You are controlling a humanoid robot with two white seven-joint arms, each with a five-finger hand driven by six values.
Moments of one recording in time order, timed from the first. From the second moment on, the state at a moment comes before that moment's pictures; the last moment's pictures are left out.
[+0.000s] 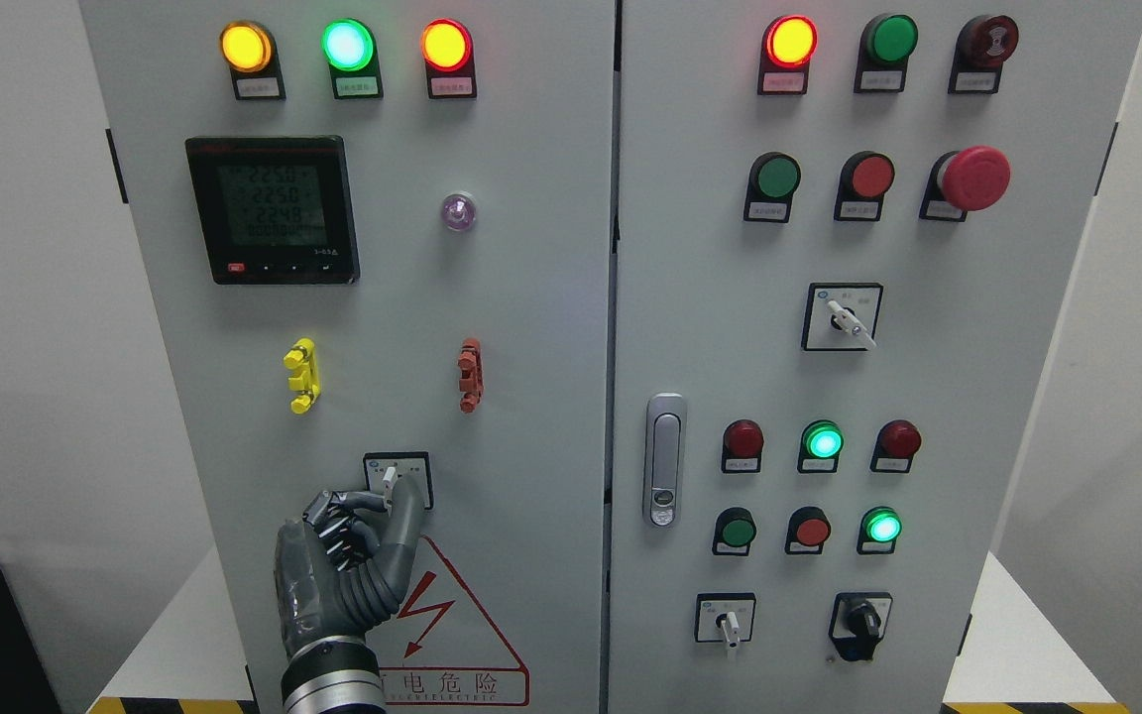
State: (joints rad) left arm -0.37 -0.15 -0.17 -1.95 -0.16 0.58 0.53; right arm 0.10 0.12 -0.19 -0.11 0.07 0.06 -0.02
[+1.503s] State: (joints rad) left arm -0.37 -0.15 -0.18 -1.95 -0.16 0.58 0.52; right arm 0.10 0.12 -0.19 -0.11 0.07 0.06 -0.02
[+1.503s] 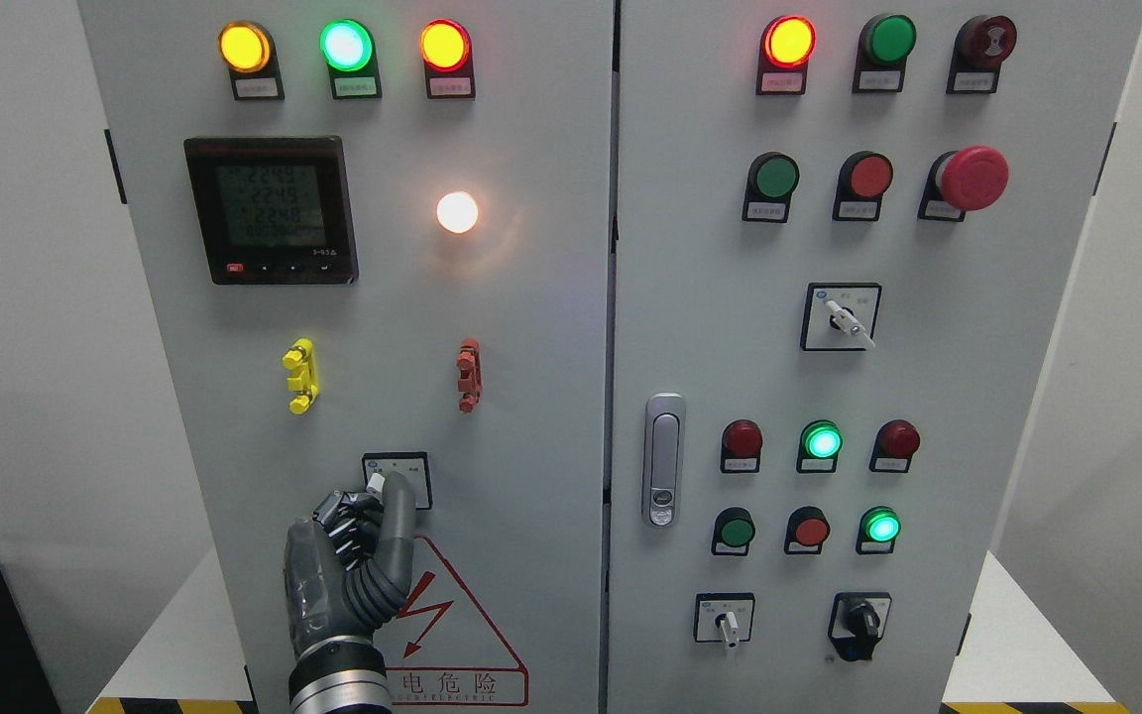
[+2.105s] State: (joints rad) left arm -0.37 -0.15 -0.18 -1.94 -0.16 0.58 0.52; right arm 0.10 0.12 -0.19 -0.11 0.07 0.06 -0.02
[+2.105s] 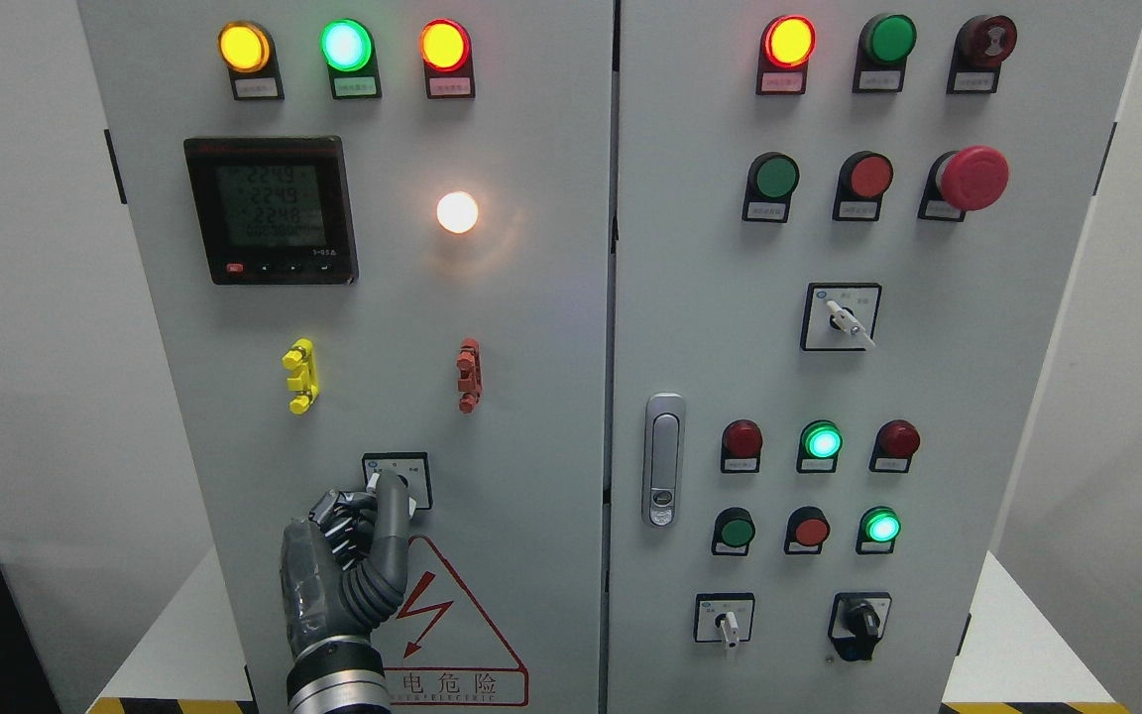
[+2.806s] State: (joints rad) left arm -0.37 -0.15 -0.18 -1.94 -0.16 0.58 0.53; right arm 0.10 0.12 -0.19 -0.11 0.07 0.06 -0.02
